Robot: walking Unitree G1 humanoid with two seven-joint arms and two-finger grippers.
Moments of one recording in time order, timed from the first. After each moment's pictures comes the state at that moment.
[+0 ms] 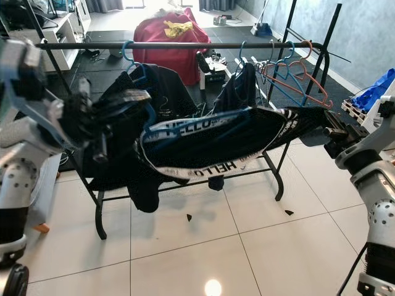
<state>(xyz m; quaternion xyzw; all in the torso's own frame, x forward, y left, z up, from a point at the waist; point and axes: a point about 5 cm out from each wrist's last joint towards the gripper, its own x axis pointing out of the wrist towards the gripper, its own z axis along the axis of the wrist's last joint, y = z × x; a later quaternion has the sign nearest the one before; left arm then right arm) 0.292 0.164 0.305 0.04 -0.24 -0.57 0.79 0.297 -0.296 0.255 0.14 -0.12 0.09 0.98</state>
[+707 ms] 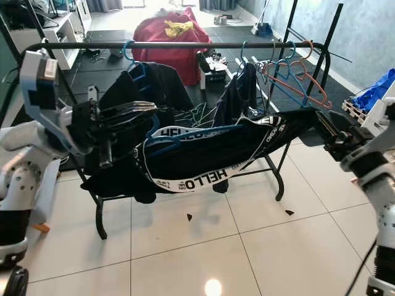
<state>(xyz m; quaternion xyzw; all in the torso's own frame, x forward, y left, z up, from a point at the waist) 0.293 0.163 0.308 0.06 -0.24 -0.57 0.78 0.288 -0.304 0.260 0.13 -0.12 0.13 0.98</state>
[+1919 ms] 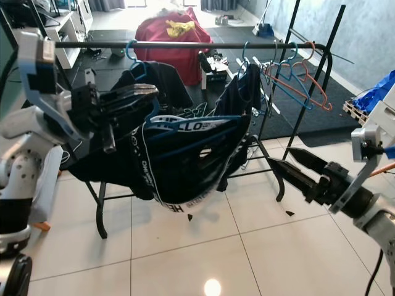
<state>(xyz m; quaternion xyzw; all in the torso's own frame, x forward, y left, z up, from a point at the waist) 0.296 0.158 0.331 0.08 -0.28 -0.55 0.79 0.248 -0.267 0.225 0.12 -0.01 0.34 0.93</state>
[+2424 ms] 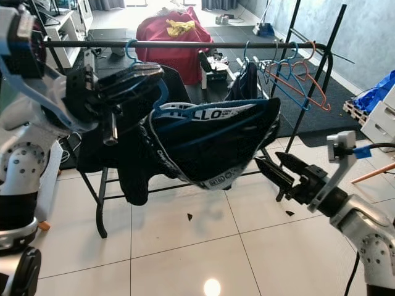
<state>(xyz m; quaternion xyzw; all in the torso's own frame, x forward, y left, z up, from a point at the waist) 0.283 0.144 0.349 0.04 -0.32 -0.57 0.75 0.264 -0.240 0.206 0.16 0.01 0.33 0.93</state>
